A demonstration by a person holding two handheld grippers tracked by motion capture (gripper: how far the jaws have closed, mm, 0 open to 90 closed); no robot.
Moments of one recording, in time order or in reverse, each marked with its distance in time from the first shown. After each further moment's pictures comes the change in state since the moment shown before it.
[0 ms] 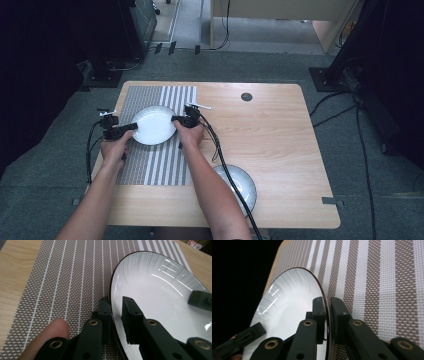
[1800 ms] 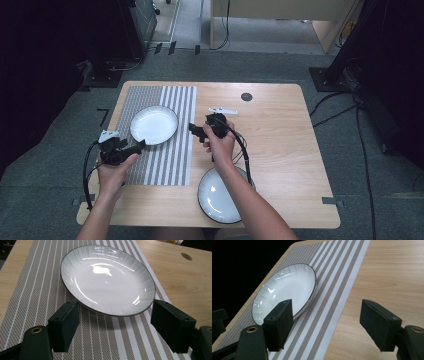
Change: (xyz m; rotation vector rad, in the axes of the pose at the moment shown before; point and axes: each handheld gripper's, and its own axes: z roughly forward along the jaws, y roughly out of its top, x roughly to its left) left arm -0.067 -0.060 -0.097 -0.090 -0.011 0.179; right arm -0.003 -0.008 -0.146 -0.050 -0.055 -0.368
